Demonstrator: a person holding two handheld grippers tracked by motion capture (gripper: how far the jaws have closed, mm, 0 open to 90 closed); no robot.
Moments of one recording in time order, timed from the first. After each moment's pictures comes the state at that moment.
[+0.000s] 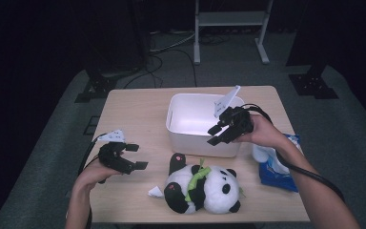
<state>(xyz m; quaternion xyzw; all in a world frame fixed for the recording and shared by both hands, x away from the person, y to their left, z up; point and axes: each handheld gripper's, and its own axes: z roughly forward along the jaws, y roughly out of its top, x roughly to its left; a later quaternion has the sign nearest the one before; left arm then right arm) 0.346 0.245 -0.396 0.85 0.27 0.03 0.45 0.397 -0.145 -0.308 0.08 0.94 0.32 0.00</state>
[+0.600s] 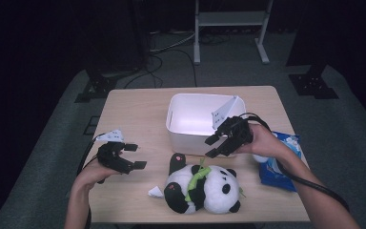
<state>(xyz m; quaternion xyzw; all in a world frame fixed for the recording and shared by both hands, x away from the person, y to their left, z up) 0.346 0.249 -0.396 0.85 0.28 0.03 0.45 0.368 -0.136 -0.311 0.05 0.94 0.33 -0.02</state>
